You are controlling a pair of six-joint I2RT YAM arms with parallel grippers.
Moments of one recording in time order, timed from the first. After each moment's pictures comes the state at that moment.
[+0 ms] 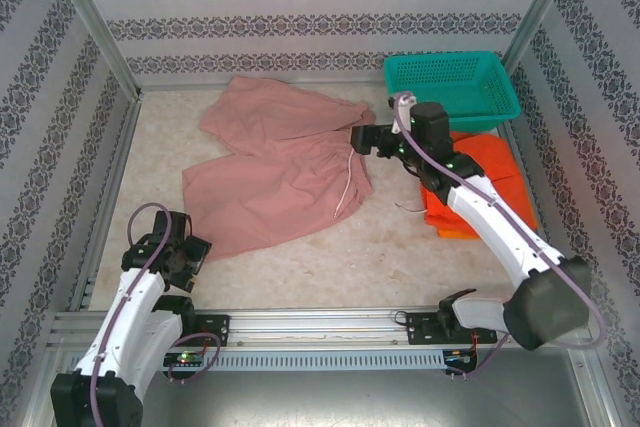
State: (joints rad) left arm 0.00 0.72 0.42 -0.95 0.06 -1.23; right arm 0.35 1.26 1.07 -0.26 -0.19 0.32
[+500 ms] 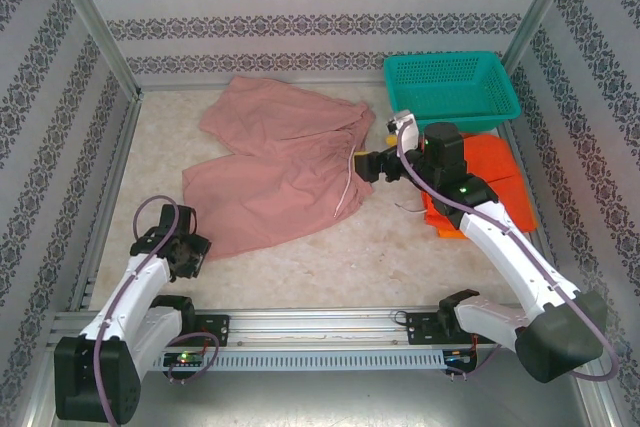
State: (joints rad) left arm 0.00 0.88 0.40 -0.74 0.03 -1.24; right arm 0.35 1.11 0.93 -0.26 -0.36 0.07
